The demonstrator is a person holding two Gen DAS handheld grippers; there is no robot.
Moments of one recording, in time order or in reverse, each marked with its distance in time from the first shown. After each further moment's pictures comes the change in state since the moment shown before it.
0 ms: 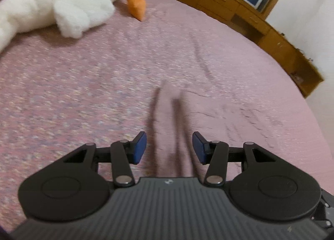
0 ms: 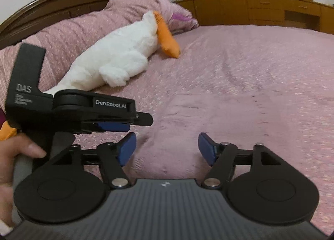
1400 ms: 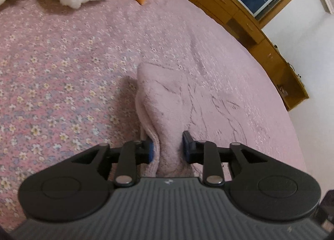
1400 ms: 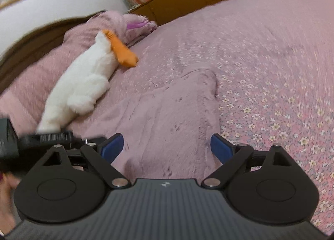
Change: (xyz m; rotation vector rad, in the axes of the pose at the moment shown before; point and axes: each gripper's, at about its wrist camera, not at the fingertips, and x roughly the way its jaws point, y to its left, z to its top) left arm 0.016 0.015 -0.005 -0.156 0.050 -0.114; right arm -0.011 -0.107 -0.017 0.381 -0.017 -0.026
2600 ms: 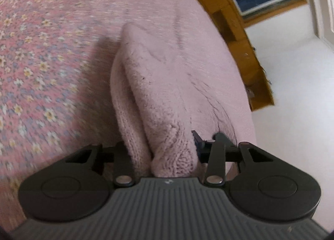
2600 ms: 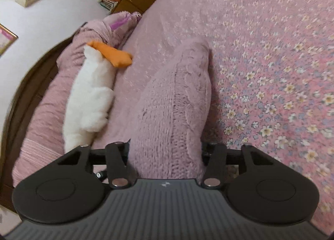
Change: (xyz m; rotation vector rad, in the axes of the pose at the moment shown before) left arm -0.003 0.015 -0.034 -0.181 0.129 -0.236; right arm 0.030 -0.035 0.012 0.343 0.118 0.133
